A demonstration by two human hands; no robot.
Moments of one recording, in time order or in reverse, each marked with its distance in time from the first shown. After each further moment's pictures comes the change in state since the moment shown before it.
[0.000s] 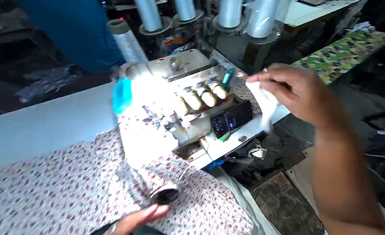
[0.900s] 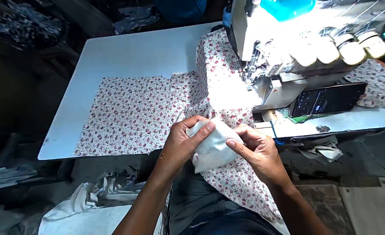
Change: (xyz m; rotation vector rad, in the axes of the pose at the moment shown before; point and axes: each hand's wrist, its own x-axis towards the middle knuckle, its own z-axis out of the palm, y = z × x) left_hand 0.031 -0.027 -0.004 -0.253 0.488 -0.416; right_hand -0.063 -0.179 0.203 1.255 -0.131 0.393
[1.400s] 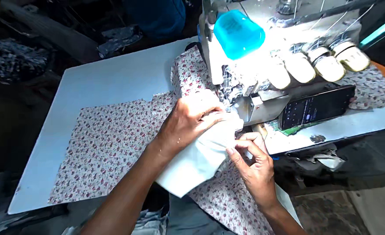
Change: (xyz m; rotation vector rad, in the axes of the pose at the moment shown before) left_hand 0.124 0.021 0.023 0.767 -0.317 0.949; right_hand 0.012 0.040 -0.013 -0.325 0.467 -0.198
